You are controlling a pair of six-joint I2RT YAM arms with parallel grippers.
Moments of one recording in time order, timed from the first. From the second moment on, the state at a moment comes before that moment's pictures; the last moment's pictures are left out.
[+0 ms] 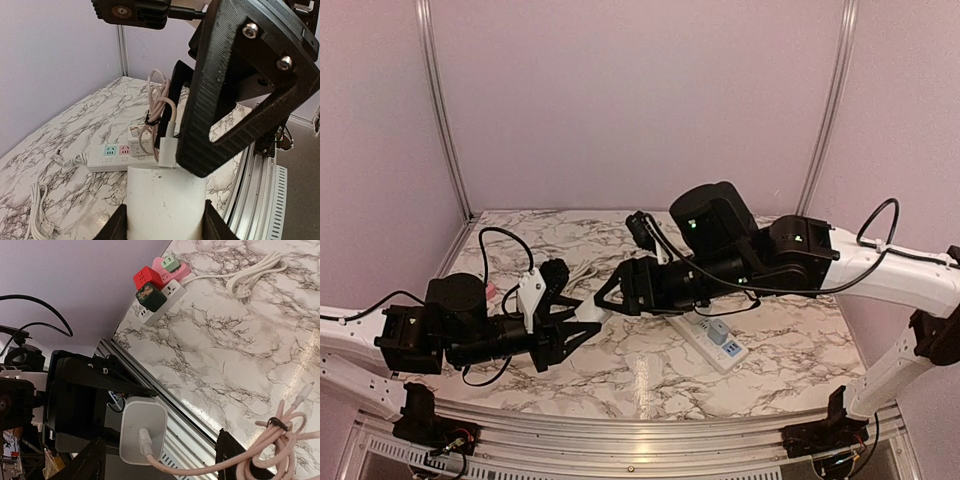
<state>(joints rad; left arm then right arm) -1.33 0.97 0.68 0.06 -0.26 -0.06 1.23 1.47 1.43 -0.54 -0.07 0.84</state>
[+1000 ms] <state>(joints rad) -1.38 1.01 0.66 0.06 -0.32 0.00 1.21 1.57 1.51 -0.65 -0.26 0.78</state>
